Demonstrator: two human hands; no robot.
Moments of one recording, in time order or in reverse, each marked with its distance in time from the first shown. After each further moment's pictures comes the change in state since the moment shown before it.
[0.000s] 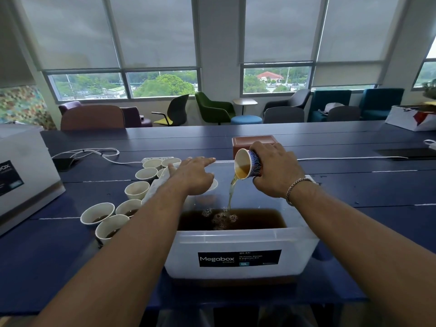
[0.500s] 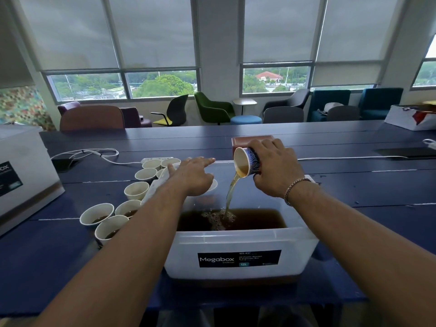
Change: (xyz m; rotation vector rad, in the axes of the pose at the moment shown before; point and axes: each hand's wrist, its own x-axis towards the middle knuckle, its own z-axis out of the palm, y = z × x) left_hand 0.002 -0.002 0.002 0.021 -0.008 0.005; right_hand 0.002 -0.001 0.001 -0.061 0.047 -0.020
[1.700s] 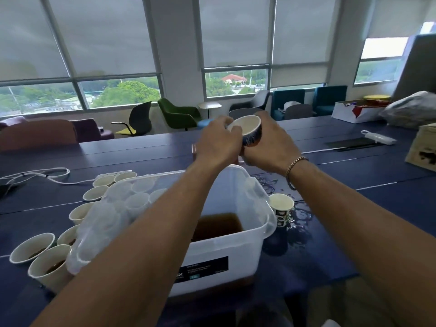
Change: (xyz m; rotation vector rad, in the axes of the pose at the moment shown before) left_hand 0.019 0.179 -0.022 -0.721 0.356 0.208; right_hand -0.005 0.077 -0.067 0.485 0.160 0.304
